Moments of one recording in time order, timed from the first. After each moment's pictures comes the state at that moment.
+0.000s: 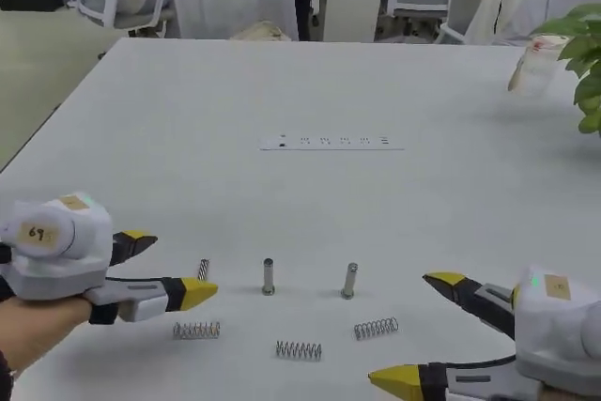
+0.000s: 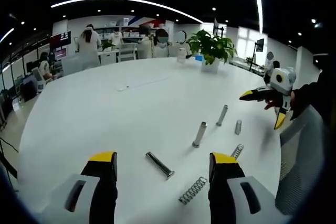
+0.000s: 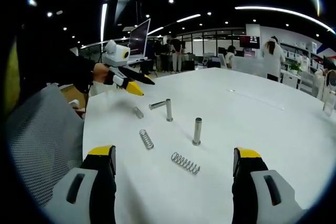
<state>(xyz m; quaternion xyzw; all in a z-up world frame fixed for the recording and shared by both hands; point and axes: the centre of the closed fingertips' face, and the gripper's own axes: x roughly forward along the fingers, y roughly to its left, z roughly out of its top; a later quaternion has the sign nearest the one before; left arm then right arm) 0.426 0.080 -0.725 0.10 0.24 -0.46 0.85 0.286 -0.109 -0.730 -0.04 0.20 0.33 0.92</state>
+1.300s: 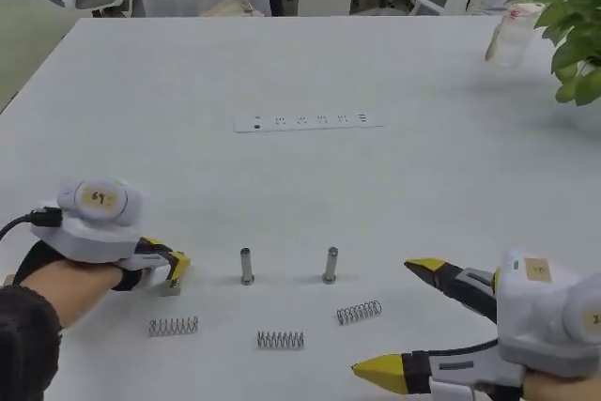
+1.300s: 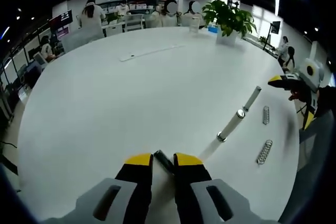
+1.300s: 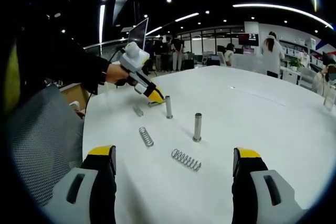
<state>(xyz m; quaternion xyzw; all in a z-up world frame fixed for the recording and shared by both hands) 0.452 0.066 -0.779 0.16 0.34 -0.41 0.83 0.285 -0.108 -0.738 -0.03 0.20 0.33 0.92</state>
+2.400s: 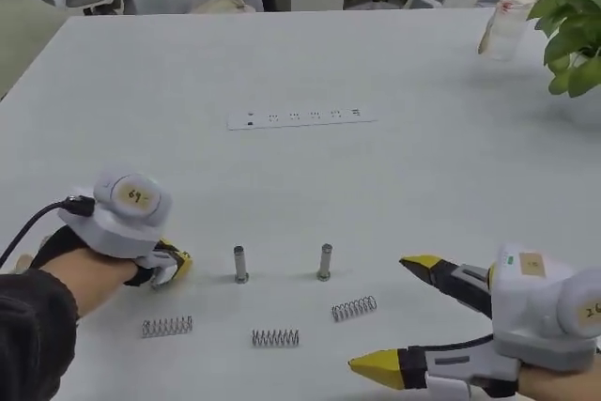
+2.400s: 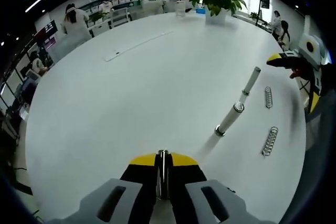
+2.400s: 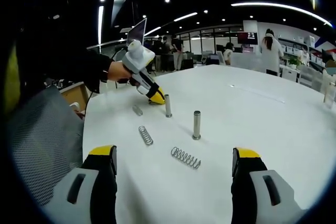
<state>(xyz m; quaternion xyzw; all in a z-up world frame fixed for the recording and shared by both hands) 0.452 0.053 -0.784 0.25 0.35 -0.42 0.80 0.284 -0.112 -0.740 -0.02 0.21 0.33 0.92</state>
